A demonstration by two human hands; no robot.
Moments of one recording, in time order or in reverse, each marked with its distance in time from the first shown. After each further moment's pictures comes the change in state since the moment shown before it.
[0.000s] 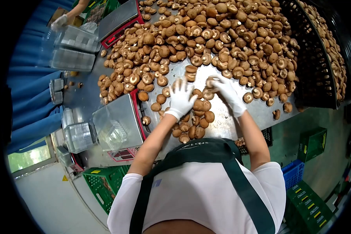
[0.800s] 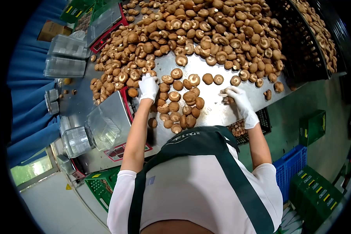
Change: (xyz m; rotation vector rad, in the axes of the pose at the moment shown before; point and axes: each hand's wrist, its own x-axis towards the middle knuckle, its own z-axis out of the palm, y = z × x) left_hand 0.017 -0.071 -0.010 0.179 0.071 -0.175; right_hand -0.112 0.026 -0.058 0.115 0.179 0.098
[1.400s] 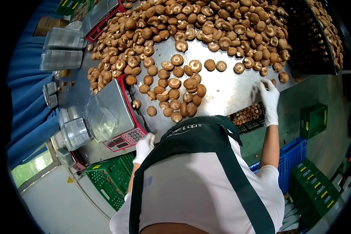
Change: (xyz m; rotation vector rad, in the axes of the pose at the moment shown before) left_hand -0.267 -0.026 -0.068 -0.393 -0.389 -0.205; right_hand -0.025 0.027 -0.091 -0.799 0.649 -0.210
